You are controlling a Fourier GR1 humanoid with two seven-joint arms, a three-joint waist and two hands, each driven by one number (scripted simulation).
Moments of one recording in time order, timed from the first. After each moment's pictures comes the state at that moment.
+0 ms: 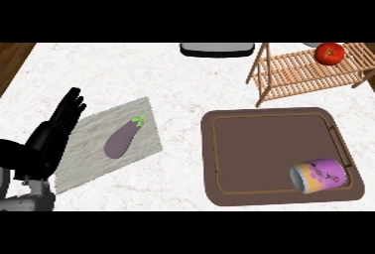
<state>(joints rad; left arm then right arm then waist) -0.07 0.20 0.09 -1.68 0.02 -0.10 0.18 -1.18 -0.66 -0.08 -0.81 1.03 0.05 0.20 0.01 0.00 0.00</state>
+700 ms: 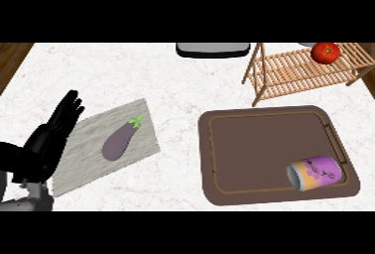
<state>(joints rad) -0.05 0.20 0.09 -1.68 0.02 -0.10 0.18 -1.35 -0.81 -0.50 -0.86 0.72 0.15 0.46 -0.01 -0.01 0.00</state>
